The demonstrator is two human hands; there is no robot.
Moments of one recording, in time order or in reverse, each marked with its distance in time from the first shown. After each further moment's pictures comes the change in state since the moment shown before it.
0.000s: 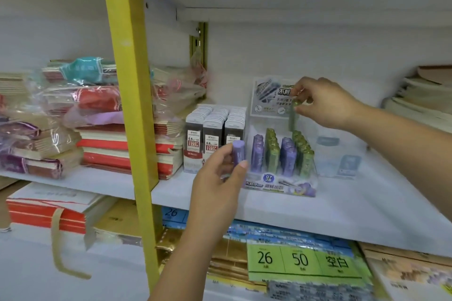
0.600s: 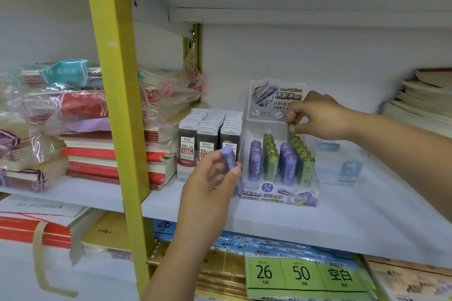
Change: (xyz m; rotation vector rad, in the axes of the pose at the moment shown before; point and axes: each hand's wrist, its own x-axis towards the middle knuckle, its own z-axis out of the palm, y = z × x) left_hand 0.012 -0.006 -0.005 -0.036 -0.018 0.005; right_hand 0.005 0.017 0.016 -0.126 -0.187 -0.086
